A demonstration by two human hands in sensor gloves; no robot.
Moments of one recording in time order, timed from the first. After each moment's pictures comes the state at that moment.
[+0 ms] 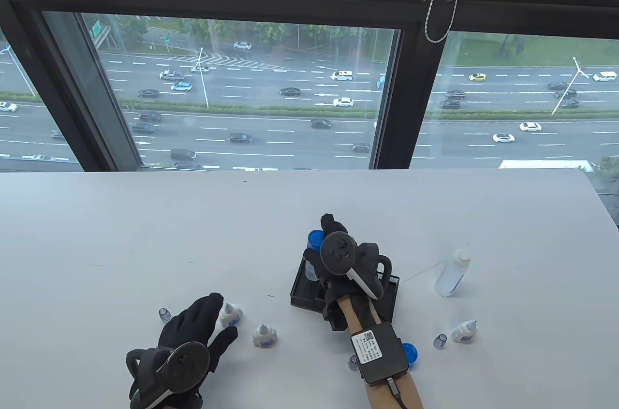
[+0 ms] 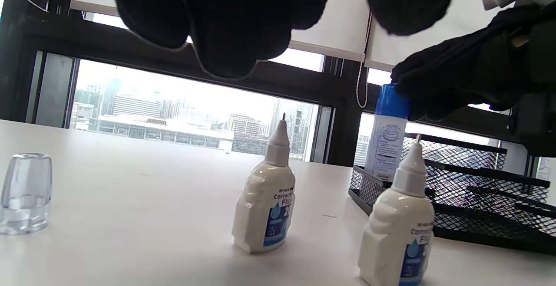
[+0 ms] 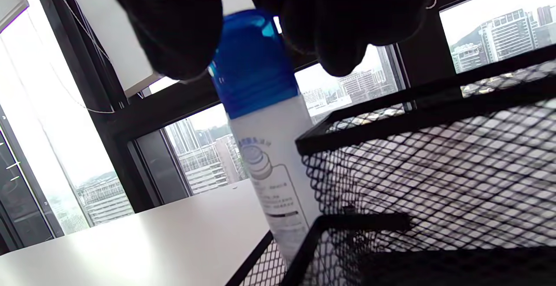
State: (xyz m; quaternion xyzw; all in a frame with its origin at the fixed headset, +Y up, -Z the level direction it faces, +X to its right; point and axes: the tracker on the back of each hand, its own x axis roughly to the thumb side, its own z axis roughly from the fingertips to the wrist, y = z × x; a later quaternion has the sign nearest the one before) left_hand -0.222 -0.703 -0.239 0.12 -0.09 0.10 0.98; right_hand 0.061 -0.667 -0.397 0.06 -0.07 0.97 0.21
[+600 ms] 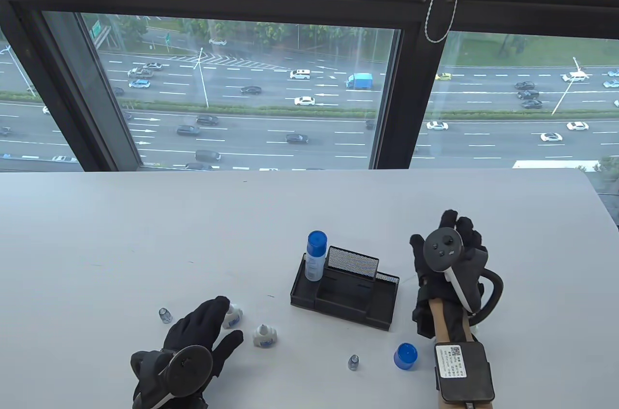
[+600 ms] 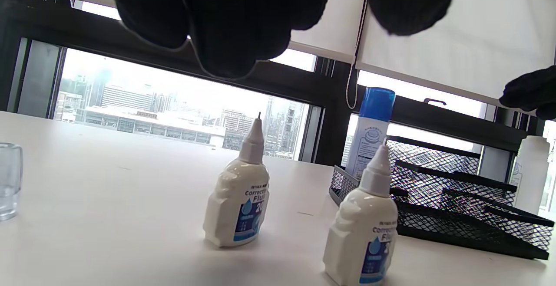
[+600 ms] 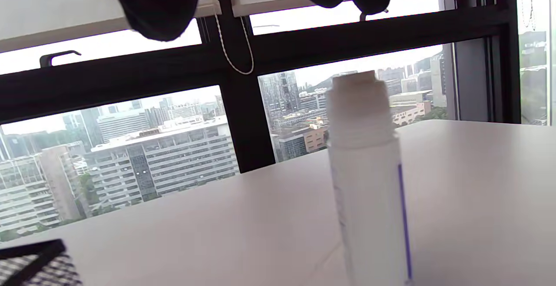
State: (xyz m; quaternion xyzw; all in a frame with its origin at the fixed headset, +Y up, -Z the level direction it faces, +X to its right) left_hand -0.215 -0.700 -0.235 0.11 -0.10 0.12 0.98; right_hand 0.231 -0.645 -0.365 -0.19 -0.08 0.97 0.09
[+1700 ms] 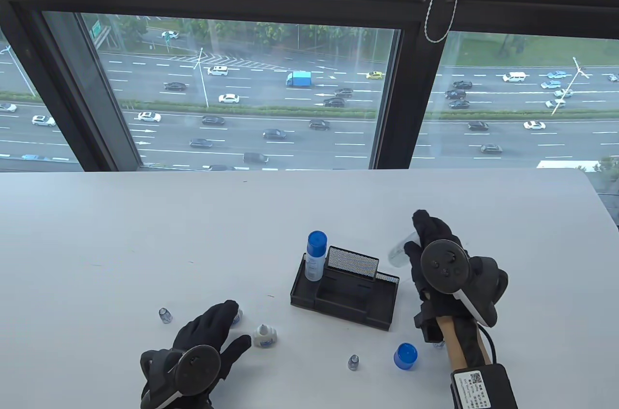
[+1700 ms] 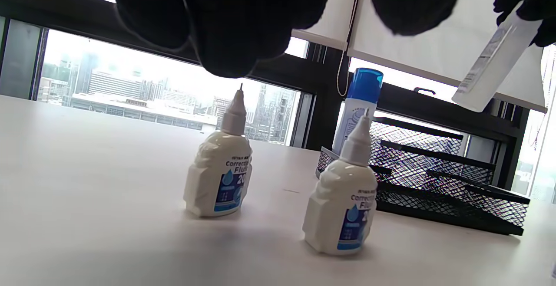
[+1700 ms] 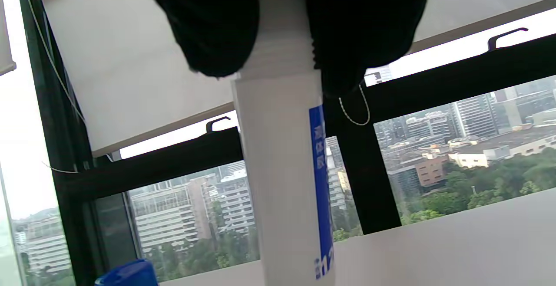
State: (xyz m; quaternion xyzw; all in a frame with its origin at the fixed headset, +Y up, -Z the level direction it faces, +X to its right) left_hand -0.205 -0.710 -0.237 0.09 -0.12 0.12 0.98; right_hand 0.177 -0.565 -0.318 0.04 -0.17 0.97 0.18
